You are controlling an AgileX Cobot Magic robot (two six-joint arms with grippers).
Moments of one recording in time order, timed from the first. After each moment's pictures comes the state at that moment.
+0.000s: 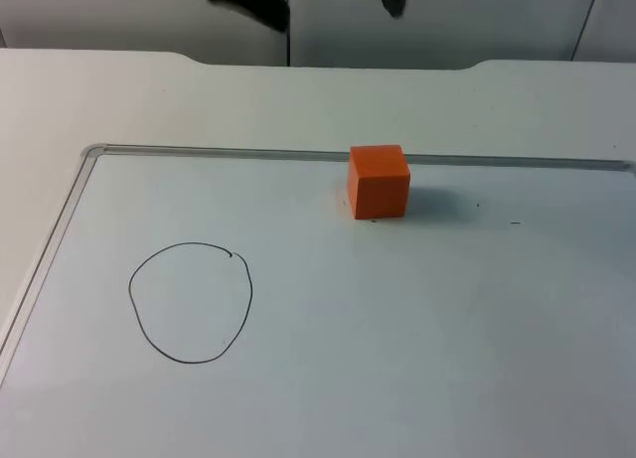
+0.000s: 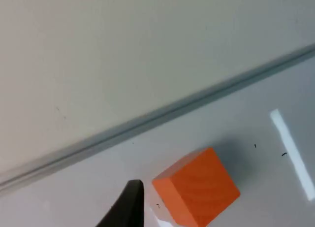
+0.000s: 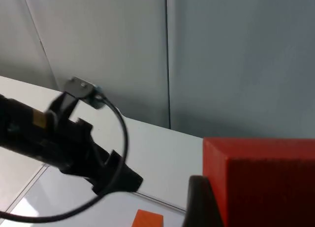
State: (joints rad) right arm 0.31 1.06 -1.38 0.10 0.81 -0.11; left arm -0.47 2.10 -1.80 -0.41 0.75 0.11
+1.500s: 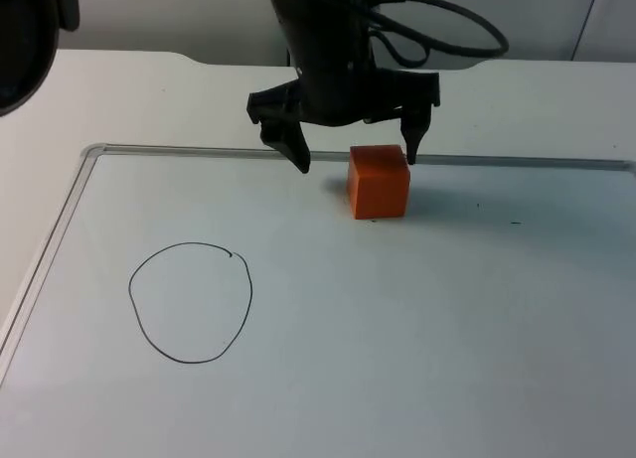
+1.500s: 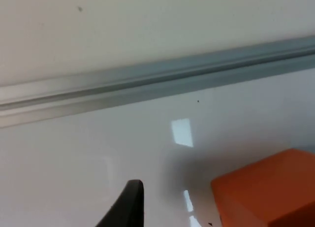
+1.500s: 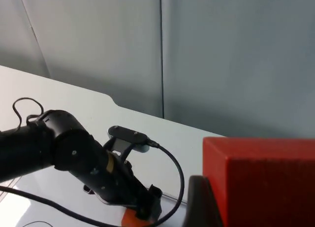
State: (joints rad) right arm 0.31 1.06 -1.38 0.08 0.84 -0.11; left arm -0.57 2.54 -2.23 -0.12 1.00 -0.37
